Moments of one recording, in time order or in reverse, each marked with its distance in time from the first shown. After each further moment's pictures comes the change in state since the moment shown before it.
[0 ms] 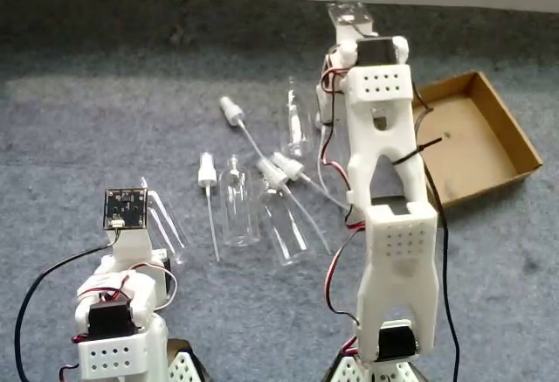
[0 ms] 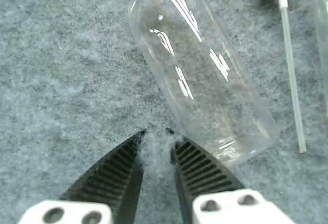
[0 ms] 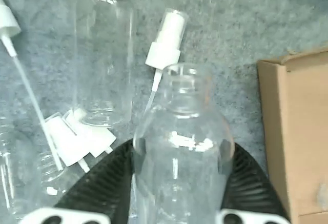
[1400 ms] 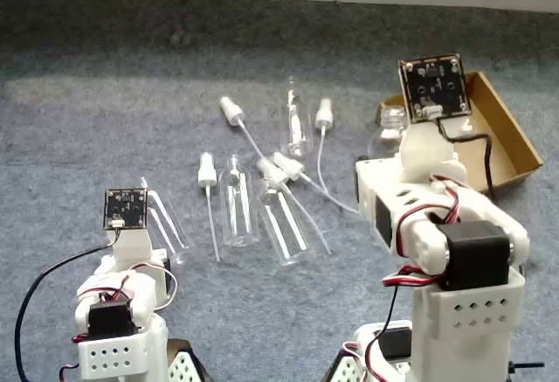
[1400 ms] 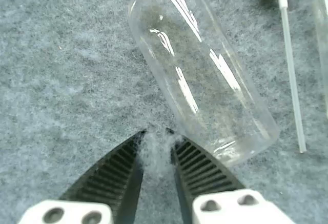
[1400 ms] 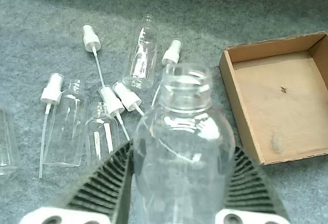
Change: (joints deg) left arm 0.0 0.0 0.0 0.0 0.0; right arm 0.0 -88.2 71.4 -12.9 0.0
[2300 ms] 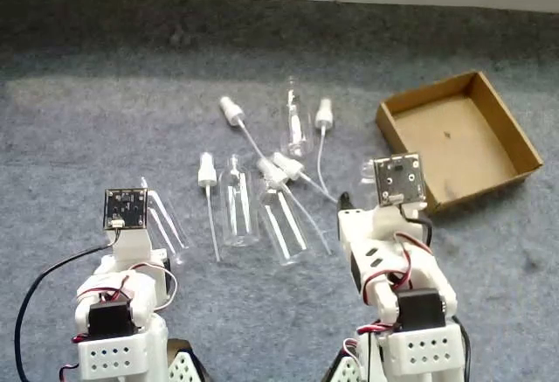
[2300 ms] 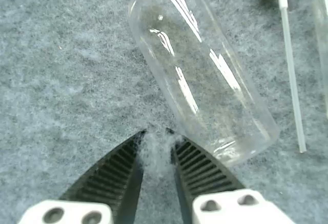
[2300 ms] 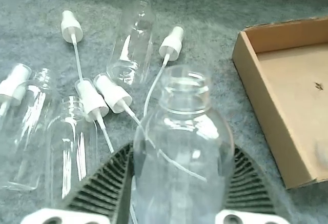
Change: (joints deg) left arm 0.0 0.0 0.0 0.0 0.0; right arm 0.0 -35.0 60.6 -35.3 -0.5
